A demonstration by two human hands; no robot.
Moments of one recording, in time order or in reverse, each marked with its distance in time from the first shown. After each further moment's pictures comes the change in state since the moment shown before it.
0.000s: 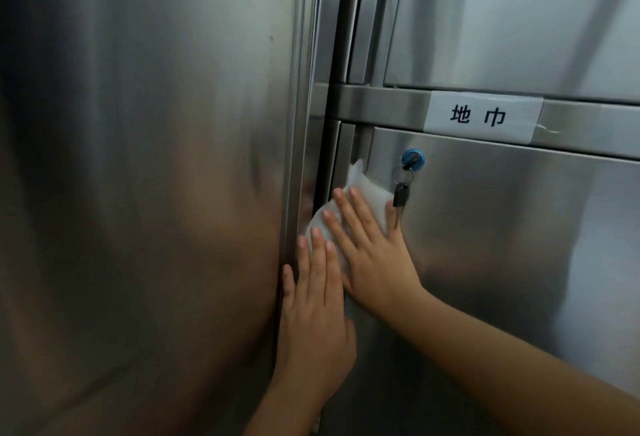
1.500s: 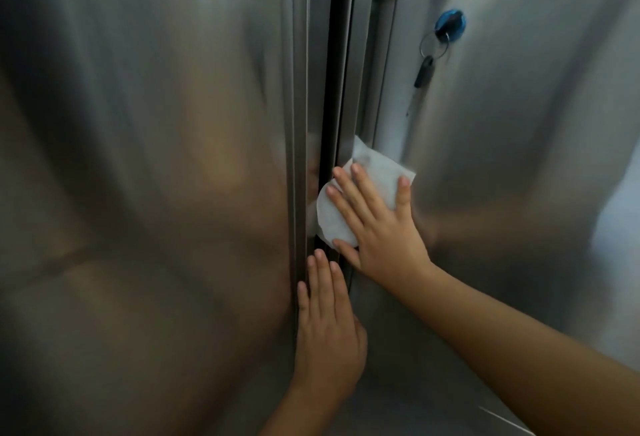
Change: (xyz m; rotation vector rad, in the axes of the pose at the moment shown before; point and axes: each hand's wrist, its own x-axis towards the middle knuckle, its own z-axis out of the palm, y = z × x) left_hand -0.126 -0.010 0.055 0.113 -0.146 -0.088; right_hand -0.067 -0.050 0.028 -0.185 -0.176 -0.044
